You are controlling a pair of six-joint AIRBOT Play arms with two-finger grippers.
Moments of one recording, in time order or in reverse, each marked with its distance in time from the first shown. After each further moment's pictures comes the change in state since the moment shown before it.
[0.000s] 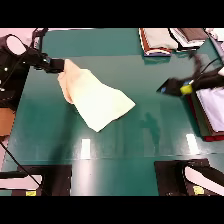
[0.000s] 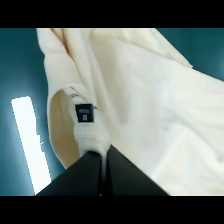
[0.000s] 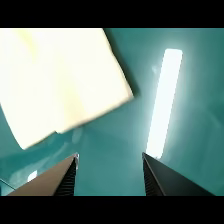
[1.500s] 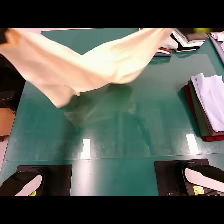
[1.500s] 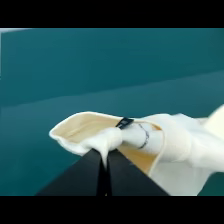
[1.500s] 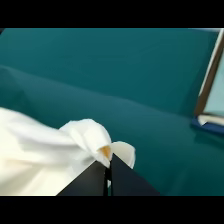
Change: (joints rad) left arm 0.022 0.569 0.010 0.163 0.112 0.012; right arm 0.101 -0.058 0.779 -0.206 -0.166 -0.015
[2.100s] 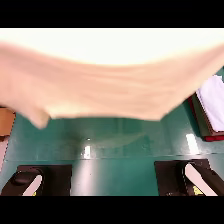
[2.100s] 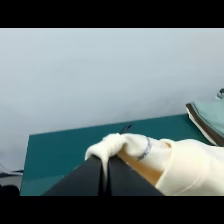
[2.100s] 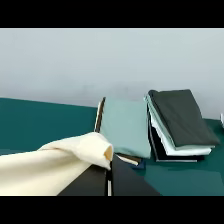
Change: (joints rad) left arm 0.000 0.300 0.134 -0.027 -0.108 -0.008; right arm -0.386 0.298 0.146 -0.016 0.166 0.005
